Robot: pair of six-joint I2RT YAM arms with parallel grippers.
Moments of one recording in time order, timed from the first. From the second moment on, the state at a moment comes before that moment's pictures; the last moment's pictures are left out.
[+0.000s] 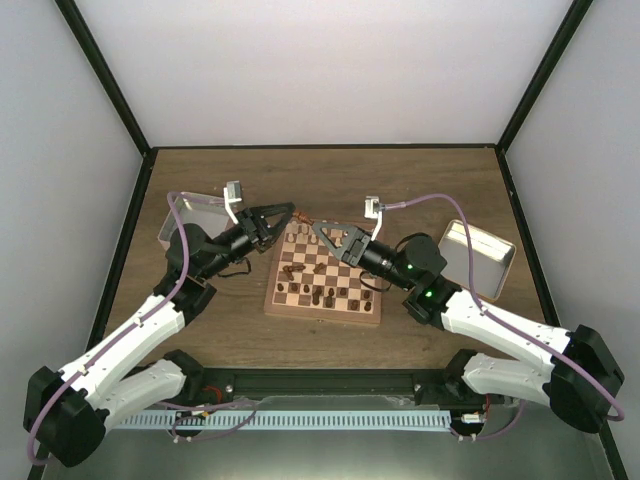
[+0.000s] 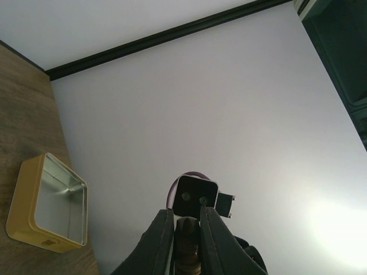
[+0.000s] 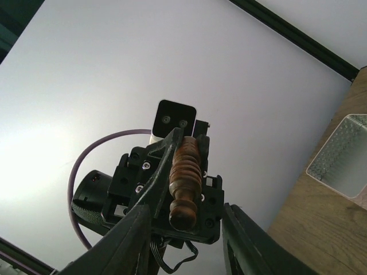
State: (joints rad) left arm -0.57 0.95 0.67 0.48 0.42 -1.37; right arm 0.83 1.07 0.64 0.68 -0.27 1.08
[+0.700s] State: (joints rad) left arm -0.57 0.97 0.66 0.49 0.41 -1.37; right arm 0.83 1.11 0.71 0.60 -0.27 1.09
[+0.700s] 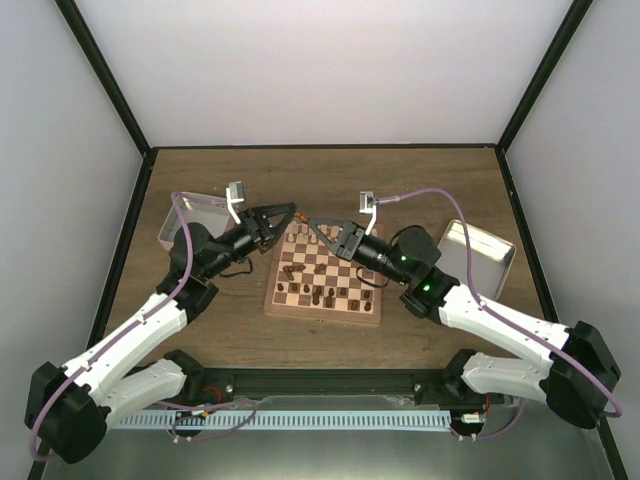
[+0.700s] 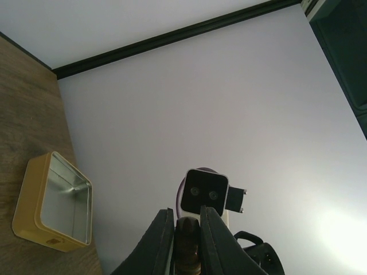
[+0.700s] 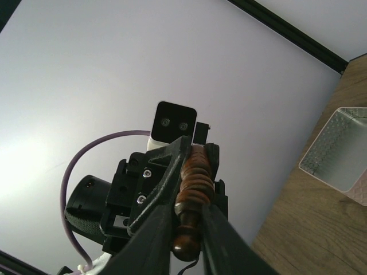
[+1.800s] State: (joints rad) left arm -0.57 0.81 0.69 -0.21 -0.09 -0.47; right arm 0.67 1.59 1.17 -0.87 -0.08 0.54
